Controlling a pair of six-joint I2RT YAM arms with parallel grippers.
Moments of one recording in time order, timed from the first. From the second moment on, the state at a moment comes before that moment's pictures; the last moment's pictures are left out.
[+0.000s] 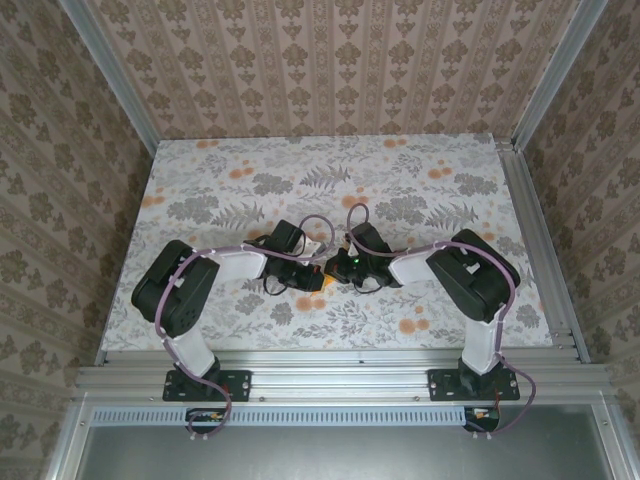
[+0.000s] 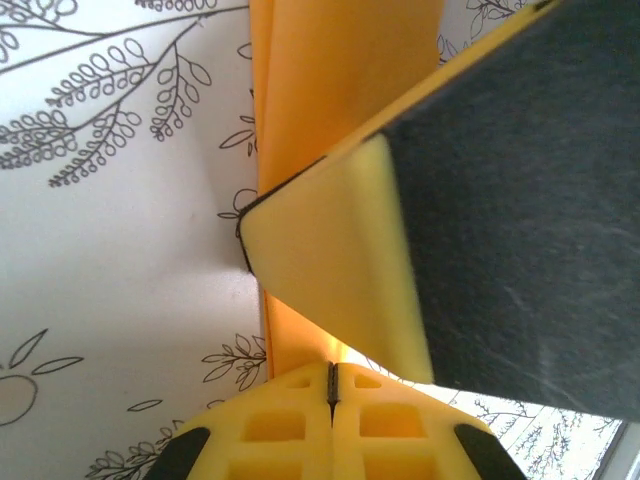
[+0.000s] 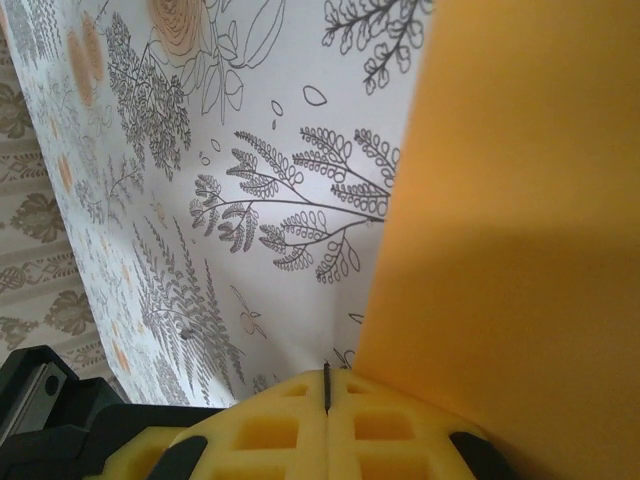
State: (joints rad) left arm -0.64 1.73 0.82 -0.21 0.54 -0.25; right arm 0.62 1.90 0.84 0.29 -0.43 1.10
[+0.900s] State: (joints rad) left arm -0.62 1.72 0.81 -0.17 0.52 -0.24; right arm 0.54 1.93 0.96 0.09 -0.48 1.02
